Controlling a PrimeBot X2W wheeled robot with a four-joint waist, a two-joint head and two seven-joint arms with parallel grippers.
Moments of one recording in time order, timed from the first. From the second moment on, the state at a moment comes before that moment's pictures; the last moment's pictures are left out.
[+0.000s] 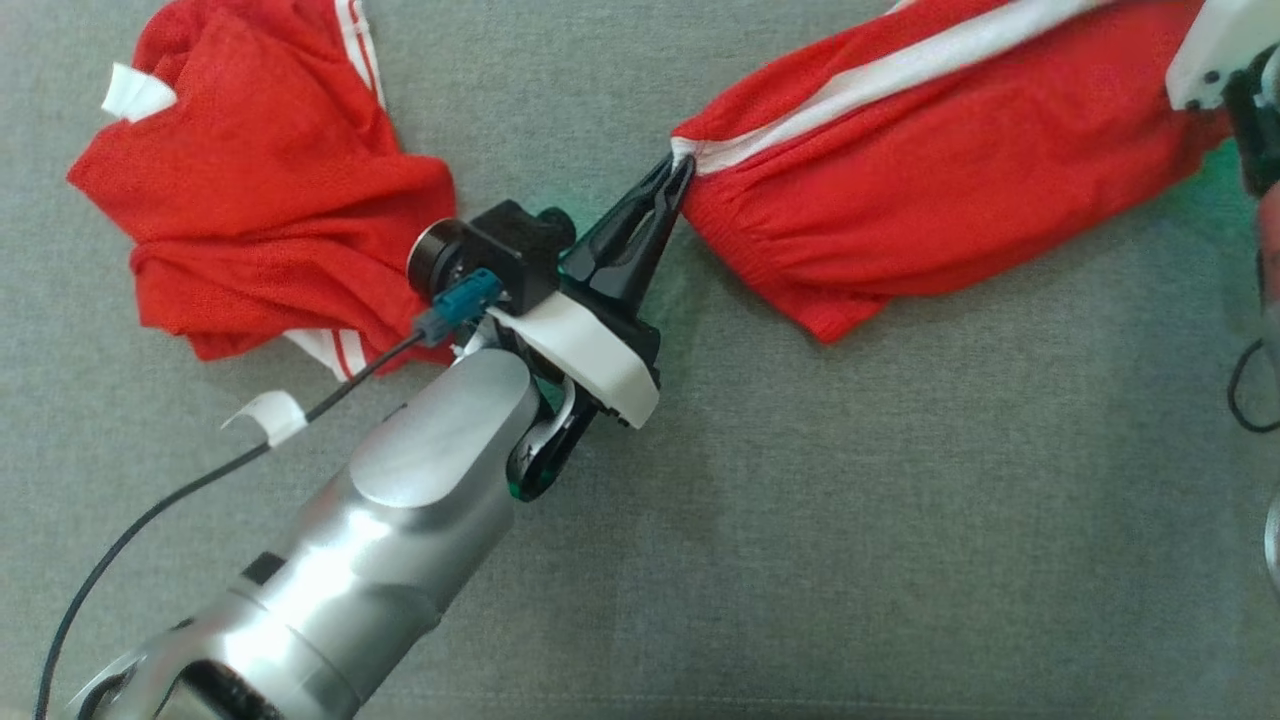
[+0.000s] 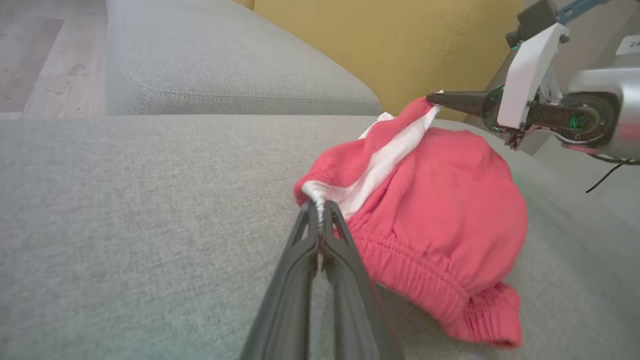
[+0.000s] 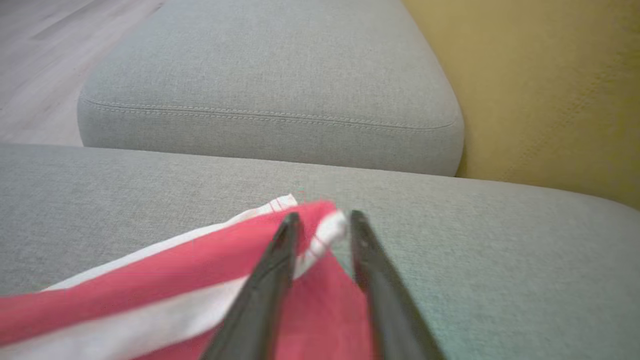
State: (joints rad) left arm -0.84 0.11 -0.93 0.58 -0.73 -0.05 -0.23; right arm -1.16 -0.25 -0.12 1.12 -0.12 0.13 0.01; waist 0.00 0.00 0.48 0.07
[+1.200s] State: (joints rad) left arm -0.32 0.25 -0.44 0.27 -0.46 0.12 -0.25; right arm -0.38 -0.07 0.03 0.49 0.27 0.13 -0.25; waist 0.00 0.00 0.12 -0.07
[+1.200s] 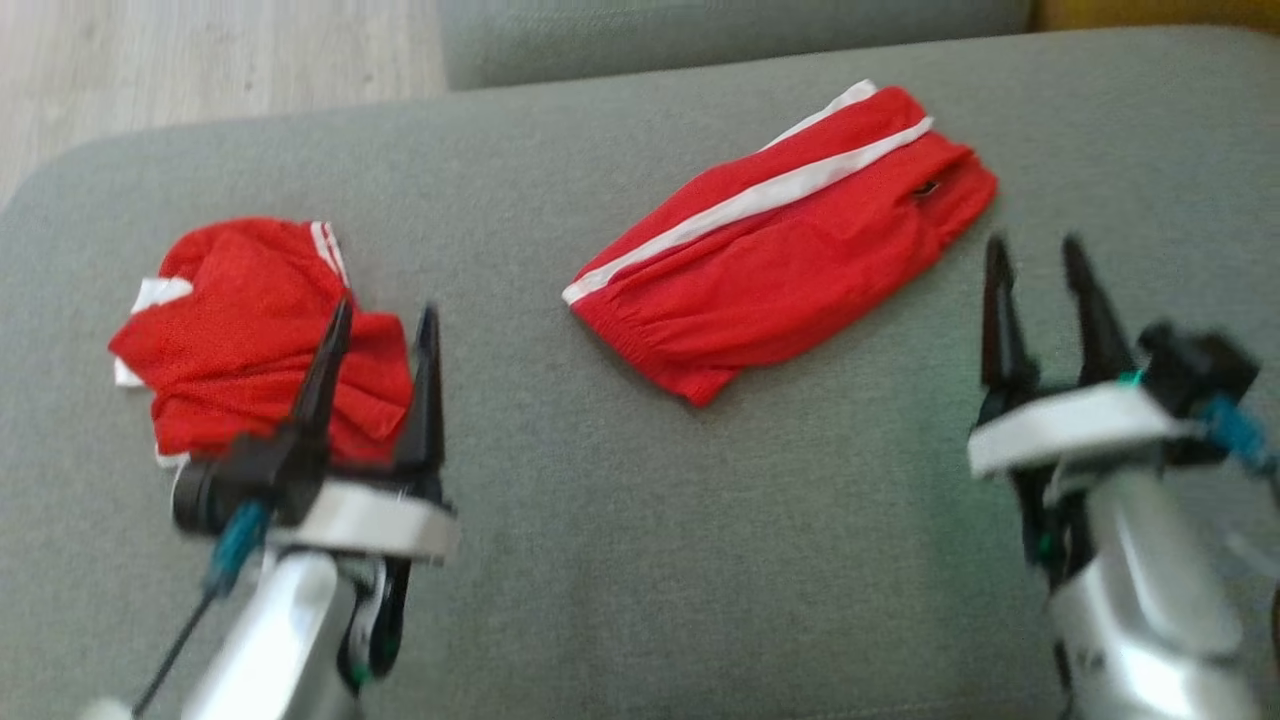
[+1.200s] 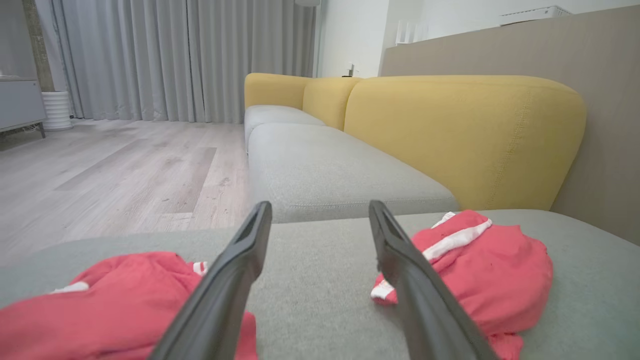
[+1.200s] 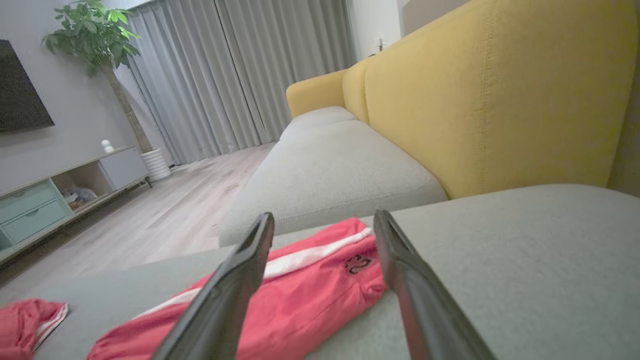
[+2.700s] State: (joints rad) left arm -0.35 0.06 -0.27 0.28 -0.26 -0.10 -0.25; right arm -0.98 -0.22 -0.56 0.96 -0.40 0.13 0.23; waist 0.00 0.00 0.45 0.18
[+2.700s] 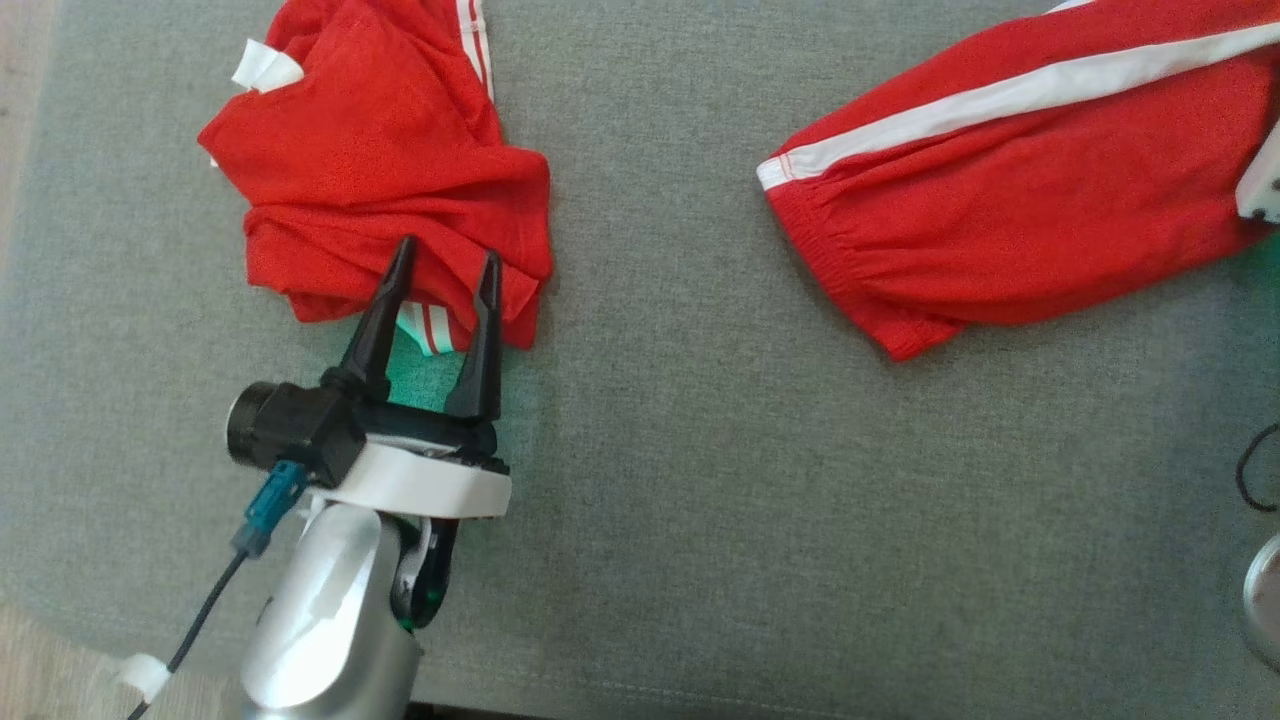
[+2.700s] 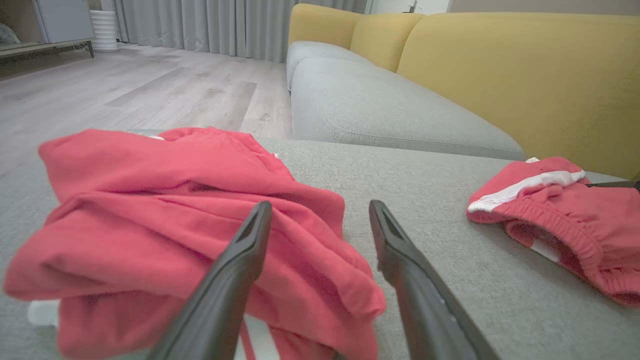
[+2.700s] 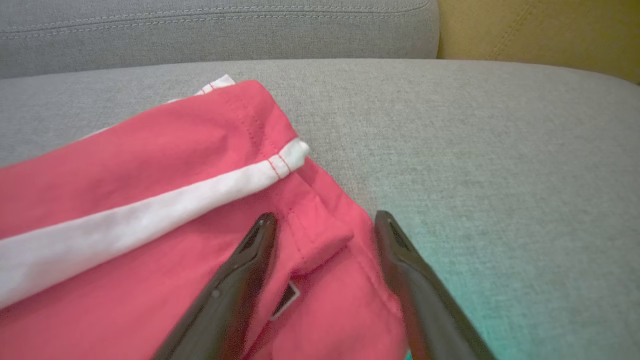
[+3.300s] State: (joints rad) left arm -0.35 0.05 -0.22 0.29 -0.23 -0.11 -0.25; right arm -1.02 -0.24 -0.56 1.15 -0.40 0.13 0.13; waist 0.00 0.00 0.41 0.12
